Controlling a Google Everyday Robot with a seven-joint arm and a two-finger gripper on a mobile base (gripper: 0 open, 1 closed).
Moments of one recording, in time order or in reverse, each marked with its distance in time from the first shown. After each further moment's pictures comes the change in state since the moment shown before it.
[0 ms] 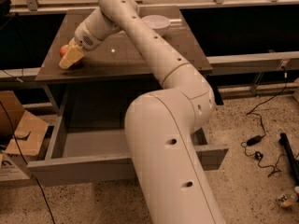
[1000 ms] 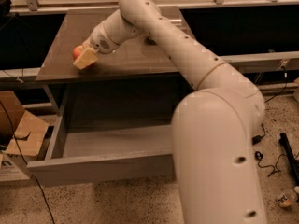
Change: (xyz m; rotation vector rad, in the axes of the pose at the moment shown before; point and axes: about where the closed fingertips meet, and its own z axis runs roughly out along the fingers) arm 0.020 0.030 -0.049 0.044 -0.047 -0.004
